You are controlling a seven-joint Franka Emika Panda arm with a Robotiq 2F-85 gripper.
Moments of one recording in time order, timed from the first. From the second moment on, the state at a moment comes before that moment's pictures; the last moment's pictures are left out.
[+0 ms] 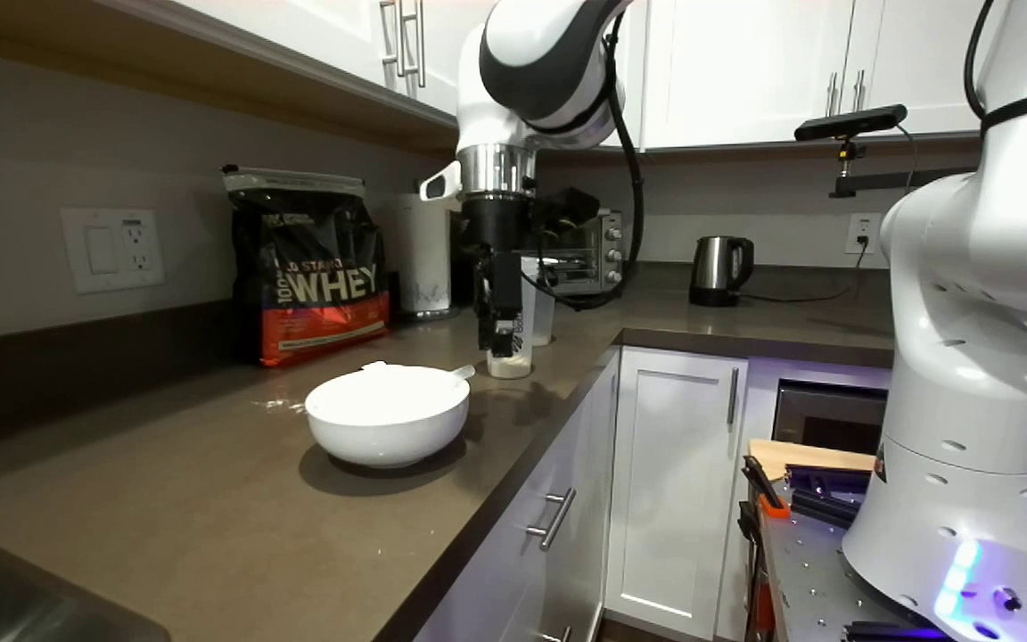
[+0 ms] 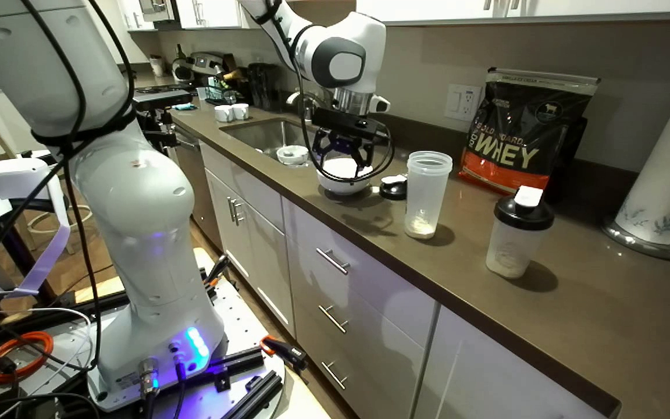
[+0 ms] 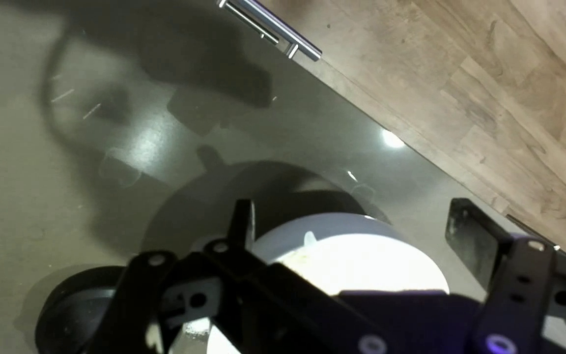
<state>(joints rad) 0.11 -0.17 -0.04 -2.45 0.23 2.22 -0.67</state>
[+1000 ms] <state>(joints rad) 0.11 -0.12 -0.06 -2.45 0.32 2.33 -0.86</state>
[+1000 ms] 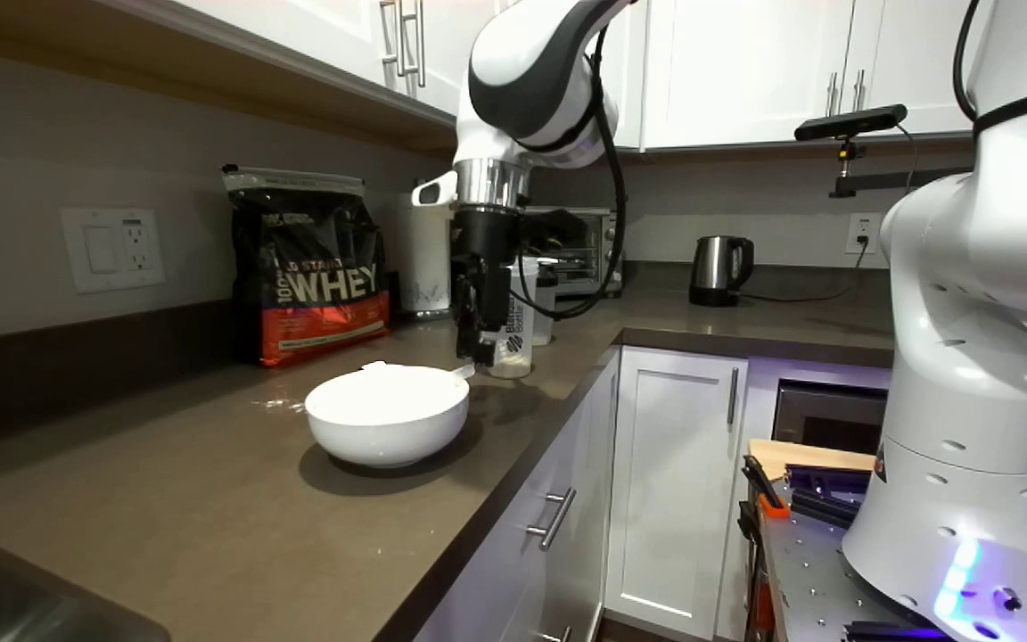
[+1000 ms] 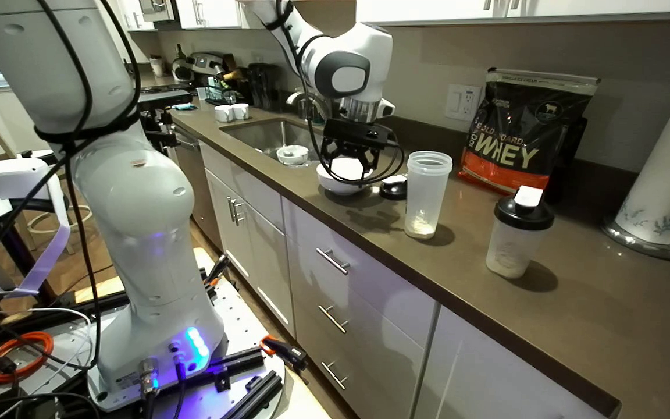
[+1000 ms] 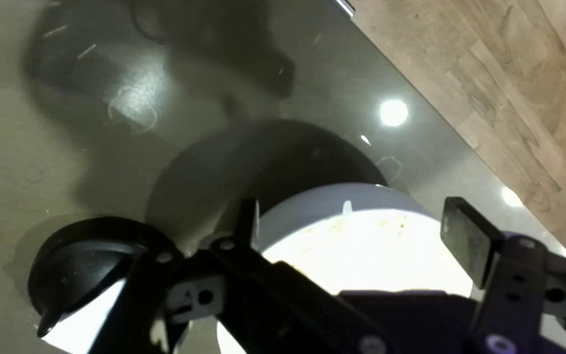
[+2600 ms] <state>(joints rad) 0.10 -0.11 -0.07 -2.48 0.55 2.35 -0.98</state>
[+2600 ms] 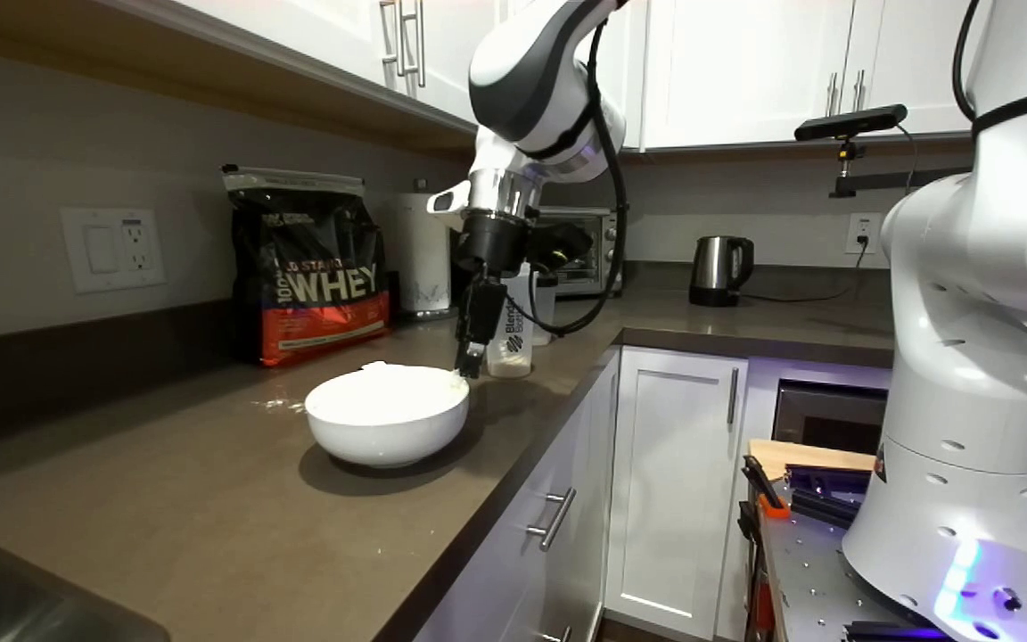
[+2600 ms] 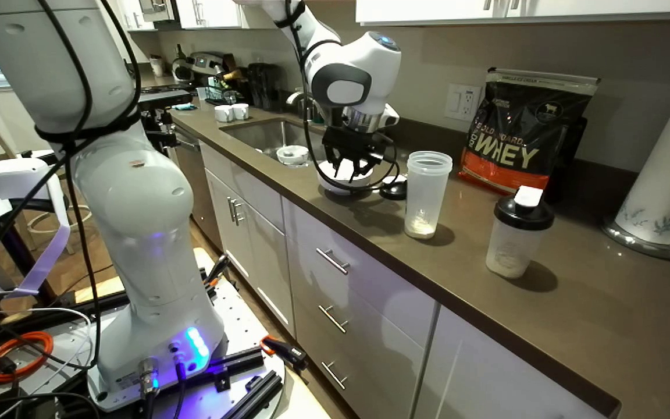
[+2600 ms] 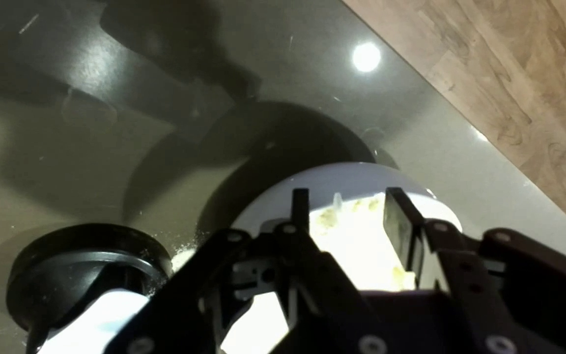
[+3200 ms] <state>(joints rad) 0.09 -0.11 -0.07 -2.48 0.55 2.35 -0.99</state>
